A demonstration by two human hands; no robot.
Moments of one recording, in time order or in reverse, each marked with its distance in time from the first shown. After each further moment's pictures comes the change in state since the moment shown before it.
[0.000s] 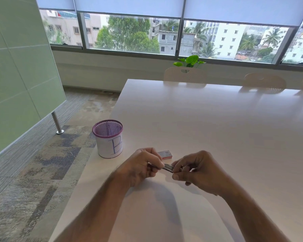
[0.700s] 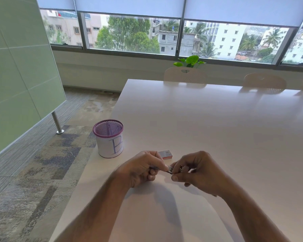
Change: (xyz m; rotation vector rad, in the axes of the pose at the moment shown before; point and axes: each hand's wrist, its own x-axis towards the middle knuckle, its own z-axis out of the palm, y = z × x) left_hand -0.001 -0.001 0.003 0.053 -0.063 -0.082; right_hand -0.004 -0.009 0.002 0.009 -0.034 -0.003
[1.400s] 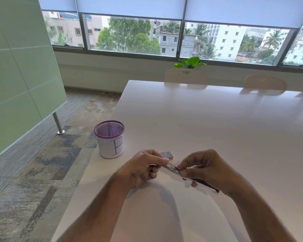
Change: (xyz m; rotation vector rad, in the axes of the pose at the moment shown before) left_hand -0.001 -0.001 -0.001 -0.103 0.083 0.034; right_hand -0.004 -0.001 -0.021 0.158 -0.050 0.135
